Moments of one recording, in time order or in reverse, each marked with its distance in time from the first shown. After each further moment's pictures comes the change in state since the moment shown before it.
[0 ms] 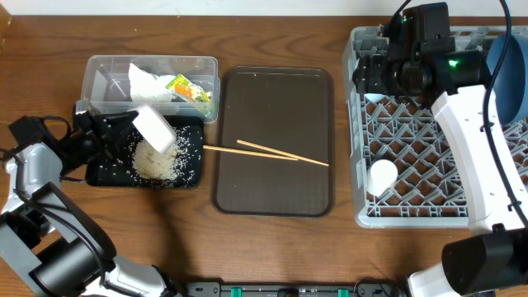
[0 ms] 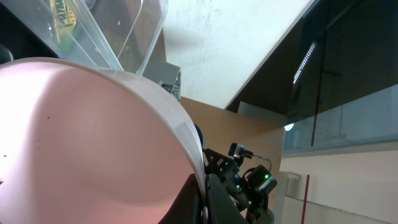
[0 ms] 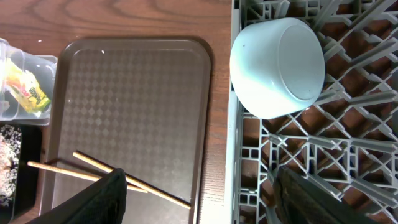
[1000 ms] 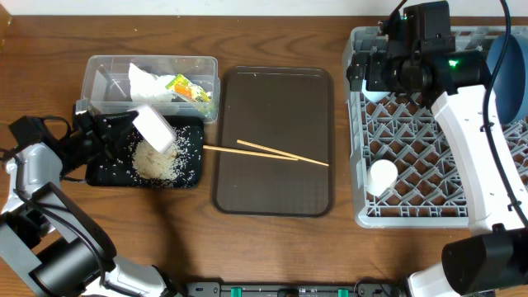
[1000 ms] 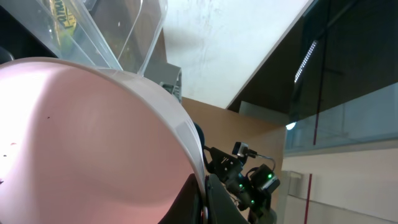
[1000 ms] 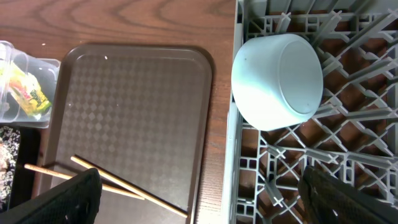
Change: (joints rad) left arm 0.000 0.000 0.000 0.000 -0.002 0.016; right arm 0.000 0.000 0.000 0.033 0.000 -0.031
